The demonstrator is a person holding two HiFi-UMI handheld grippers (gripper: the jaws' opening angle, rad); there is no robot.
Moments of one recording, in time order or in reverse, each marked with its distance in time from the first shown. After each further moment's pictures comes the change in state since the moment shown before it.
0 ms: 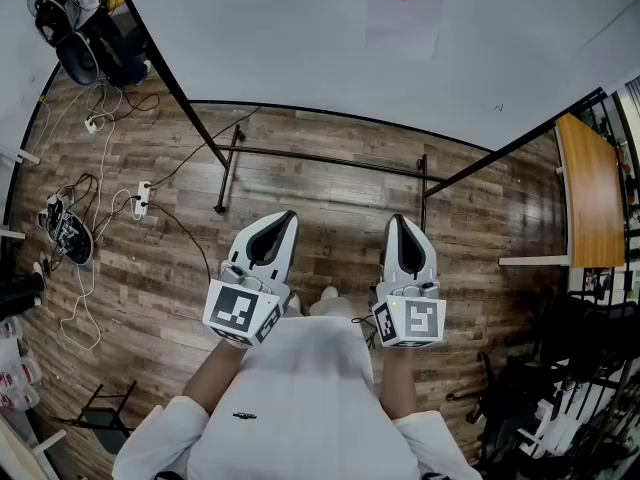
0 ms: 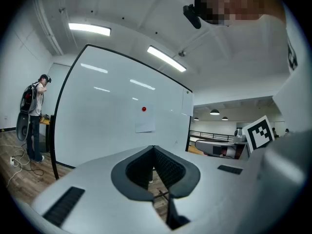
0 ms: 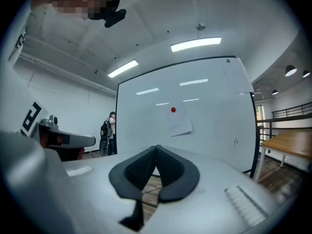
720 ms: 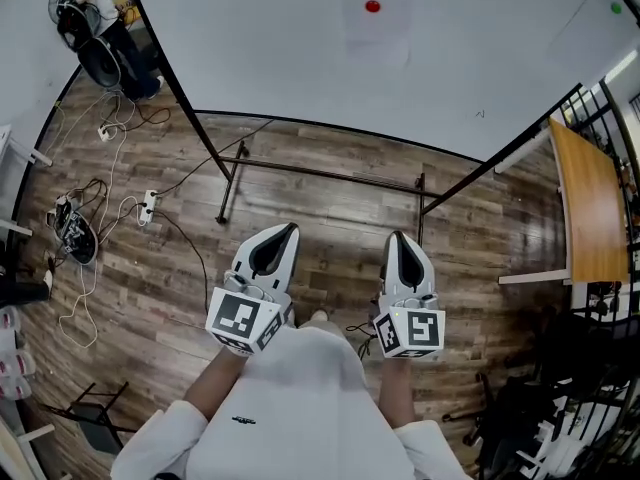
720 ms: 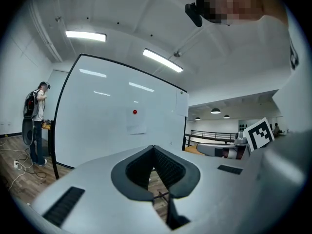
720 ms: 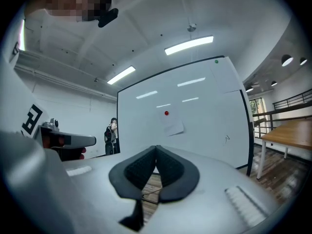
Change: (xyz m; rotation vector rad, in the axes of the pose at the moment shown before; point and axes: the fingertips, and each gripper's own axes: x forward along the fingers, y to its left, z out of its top) left arm -0.017 -0.080 0.002 0.039 -0.004 0.017; right arm -0.072 -0.043 -0.001 0.100 -0.012 0.020
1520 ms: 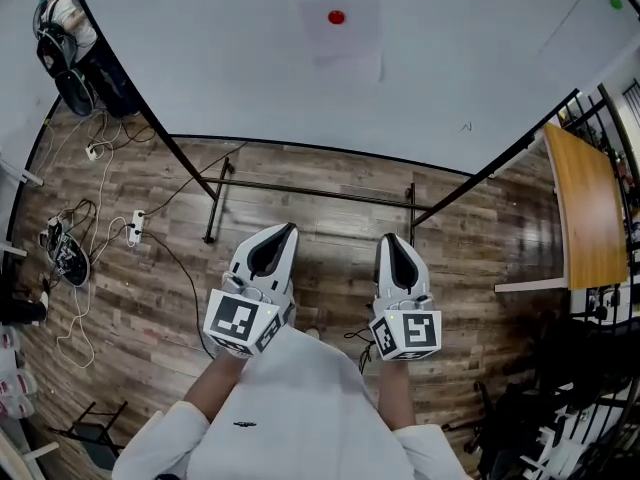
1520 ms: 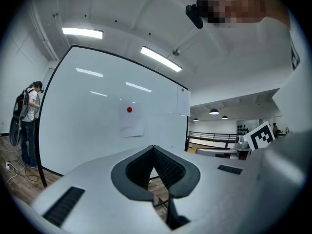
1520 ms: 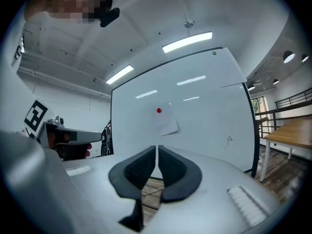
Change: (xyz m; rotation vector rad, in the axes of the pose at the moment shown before) left arm 0.102 -0.001 0.002 0.005 -0.017 -0.027; right arm 0.060 -0.067 -0.006 0.002 0.002 0.017
